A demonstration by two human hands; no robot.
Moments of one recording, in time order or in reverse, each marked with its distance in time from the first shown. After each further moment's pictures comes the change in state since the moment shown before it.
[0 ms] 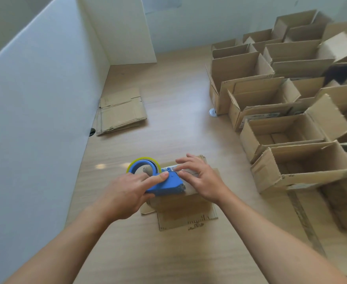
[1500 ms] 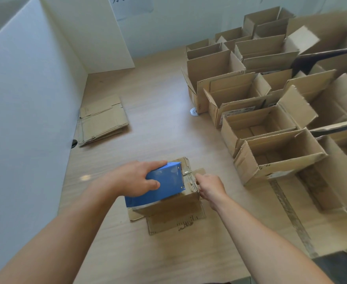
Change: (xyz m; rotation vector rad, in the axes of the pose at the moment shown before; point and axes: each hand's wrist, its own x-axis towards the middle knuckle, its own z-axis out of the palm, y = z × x) left_hand 0.086 0.044 -0.052 -0.221 -0.542 -0.354; right_hand -0.018 0.060 -0.010 0.367 0.401 0.872
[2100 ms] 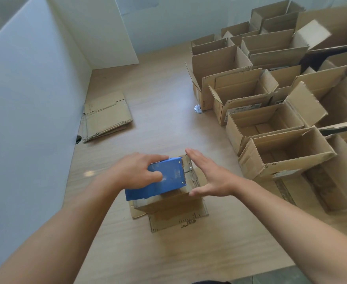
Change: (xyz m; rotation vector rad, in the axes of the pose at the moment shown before) left_hand 0.002 -0.001 -0.003 -0.013 0.103 -0.019; right_hand -0.019 -0.043 -0.044 -0.851 -0.485 -0.889
